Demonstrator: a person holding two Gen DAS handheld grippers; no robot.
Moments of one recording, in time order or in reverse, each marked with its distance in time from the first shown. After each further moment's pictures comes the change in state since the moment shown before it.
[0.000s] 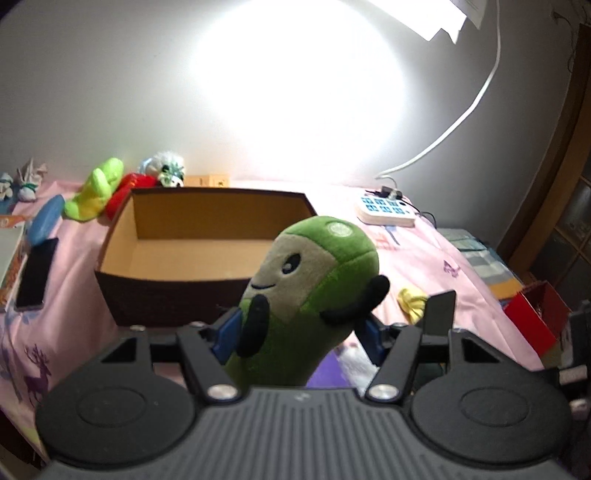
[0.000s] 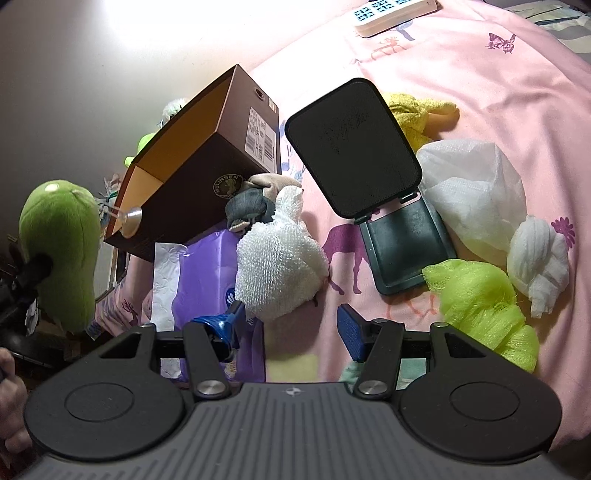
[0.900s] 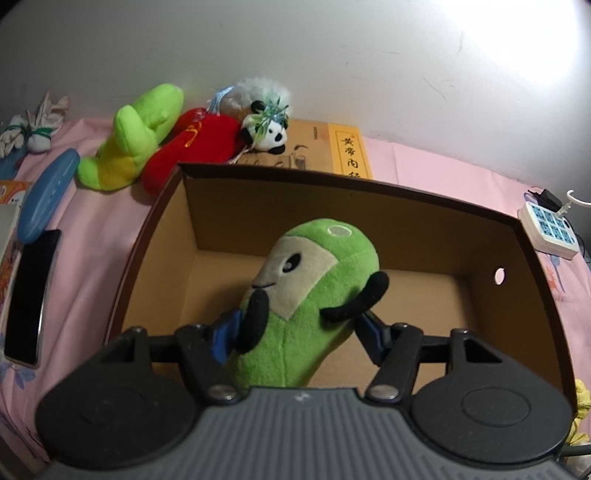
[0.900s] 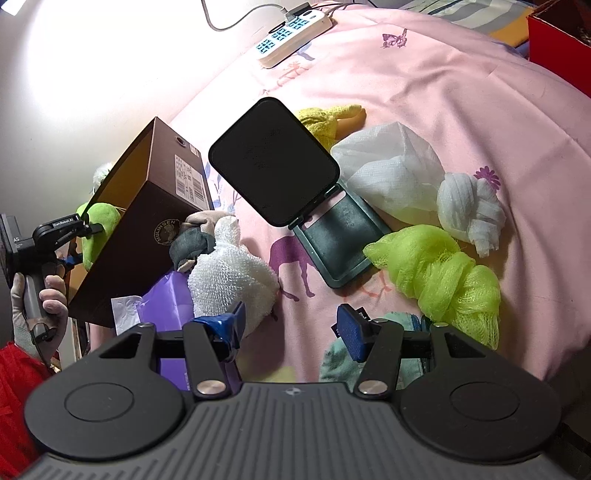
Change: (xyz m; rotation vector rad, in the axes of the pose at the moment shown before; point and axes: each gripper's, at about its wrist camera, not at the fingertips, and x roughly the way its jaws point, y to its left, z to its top) left arm 0.242 0.144 0.093 -0.161 0.269 0.251; right arm -0.009 0.000 -0.024 0.249 -0.149 -0.200
